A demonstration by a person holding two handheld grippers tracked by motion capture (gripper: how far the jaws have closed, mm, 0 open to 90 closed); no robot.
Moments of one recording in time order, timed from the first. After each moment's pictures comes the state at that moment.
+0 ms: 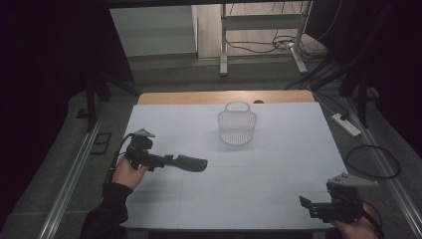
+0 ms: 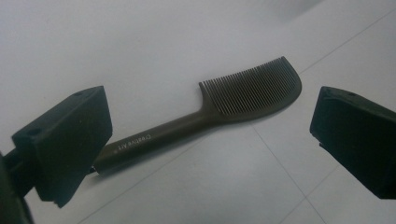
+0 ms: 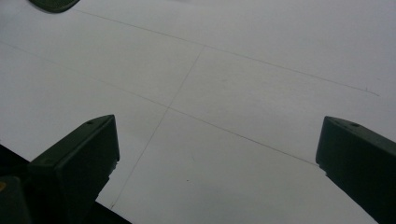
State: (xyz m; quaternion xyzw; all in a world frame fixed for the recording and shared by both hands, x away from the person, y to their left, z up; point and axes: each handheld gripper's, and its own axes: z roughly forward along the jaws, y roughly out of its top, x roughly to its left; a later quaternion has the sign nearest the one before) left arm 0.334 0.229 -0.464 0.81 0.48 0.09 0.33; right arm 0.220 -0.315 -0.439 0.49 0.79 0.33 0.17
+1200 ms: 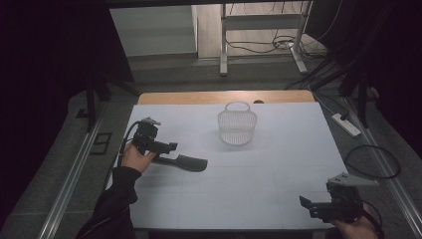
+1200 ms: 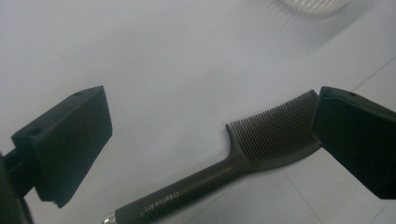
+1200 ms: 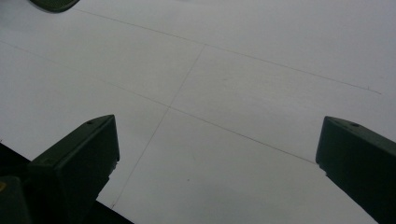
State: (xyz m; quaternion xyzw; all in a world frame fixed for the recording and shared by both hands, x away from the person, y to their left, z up) left arm 0.381 0.223 -0.467 0.81 0.48 0.09 0.32; right arm 0.221 -0.315 -0.440 0.49 0.79 0.33 0.17
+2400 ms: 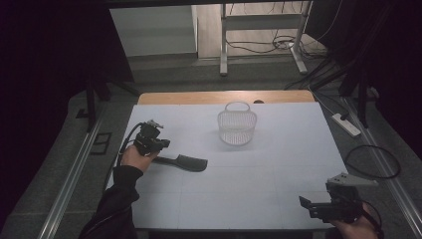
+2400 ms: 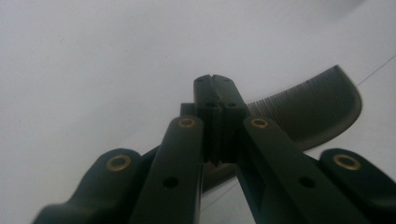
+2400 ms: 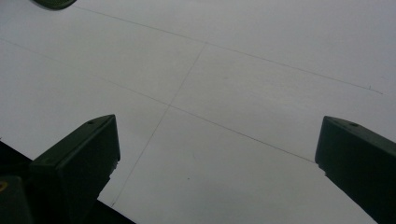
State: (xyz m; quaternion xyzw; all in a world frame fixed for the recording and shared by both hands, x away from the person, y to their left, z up) left arm 0.382 0.222 -0.479 0.84 0.46 0.10 0.27; right arm 0.221 -0.315 -0.440 0.49 0.79 0.33 0.17
